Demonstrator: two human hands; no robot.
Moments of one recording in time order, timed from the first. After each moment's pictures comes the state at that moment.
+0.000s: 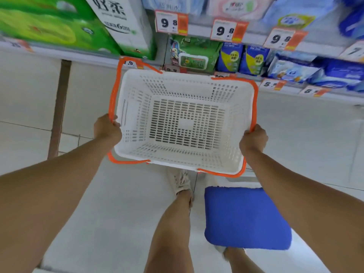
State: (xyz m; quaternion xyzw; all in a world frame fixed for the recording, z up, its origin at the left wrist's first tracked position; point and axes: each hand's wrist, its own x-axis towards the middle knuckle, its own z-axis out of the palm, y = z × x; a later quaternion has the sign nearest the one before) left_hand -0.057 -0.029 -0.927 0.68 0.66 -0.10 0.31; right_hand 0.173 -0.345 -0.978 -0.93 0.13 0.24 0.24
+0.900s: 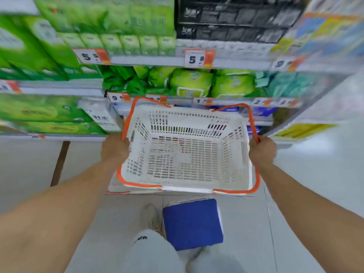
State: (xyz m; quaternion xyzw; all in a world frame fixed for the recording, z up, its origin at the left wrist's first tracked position) left_hand 0.083 -0.179 -0.558 0.81 0.50 -0.06 0.28; right_hand 0.295 -0.546 -0.550 -0.95 0.09 0.10 0.27
